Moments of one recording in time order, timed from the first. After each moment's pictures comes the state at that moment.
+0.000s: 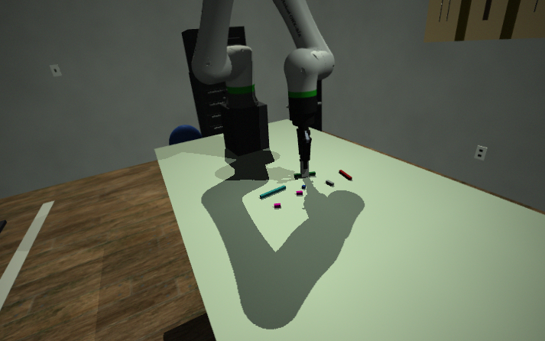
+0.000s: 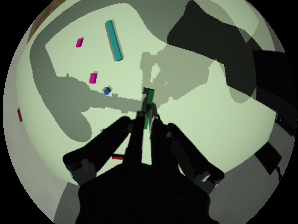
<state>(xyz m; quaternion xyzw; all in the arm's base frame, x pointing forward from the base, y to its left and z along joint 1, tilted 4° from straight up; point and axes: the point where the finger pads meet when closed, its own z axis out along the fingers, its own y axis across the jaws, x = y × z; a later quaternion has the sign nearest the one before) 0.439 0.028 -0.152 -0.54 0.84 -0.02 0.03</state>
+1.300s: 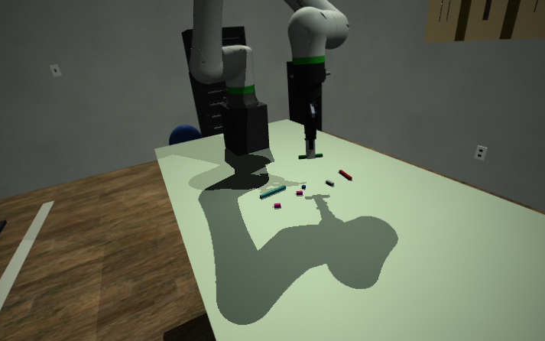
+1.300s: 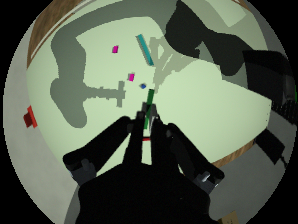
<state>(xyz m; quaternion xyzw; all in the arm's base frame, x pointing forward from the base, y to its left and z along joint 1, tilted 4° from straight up) 0.496 0.007 -0.047 -0.51 0.86 -0.02 0.03</state>
